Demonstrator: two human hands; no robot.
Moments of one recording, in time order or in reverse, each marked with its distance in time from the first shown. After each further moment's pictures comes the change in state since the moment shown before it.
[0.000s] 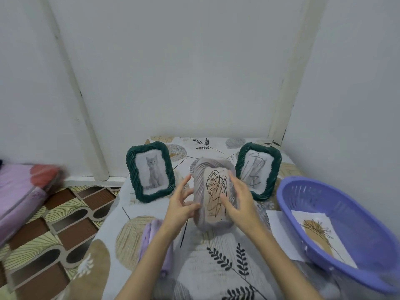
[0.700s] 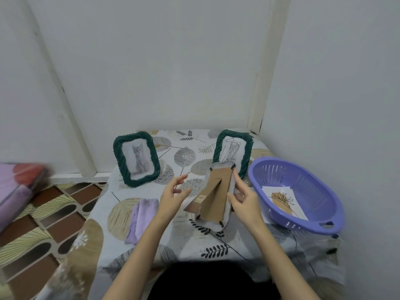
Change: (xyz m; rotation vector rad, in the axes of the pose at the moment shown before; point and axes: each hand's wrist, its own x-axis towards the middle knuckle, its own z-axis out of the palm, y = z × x) left_hand -0.055 0.010 0.032 0.372 0.097 0.092; right_hand -0.082 -0.004 -0.047 0.340 0.162 0.153
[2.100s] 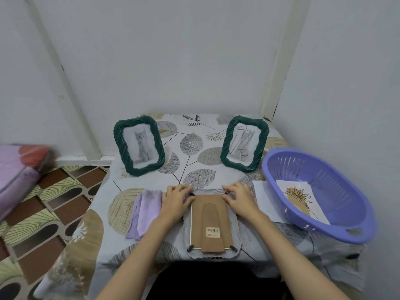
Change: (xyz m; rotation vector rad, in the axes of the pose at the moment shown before) left_hand 0.042 -0.099 0.007 0.849 -0.161 0.042; right_hand 0.062 0.085 0.022 -0.821 -0.276 0.053
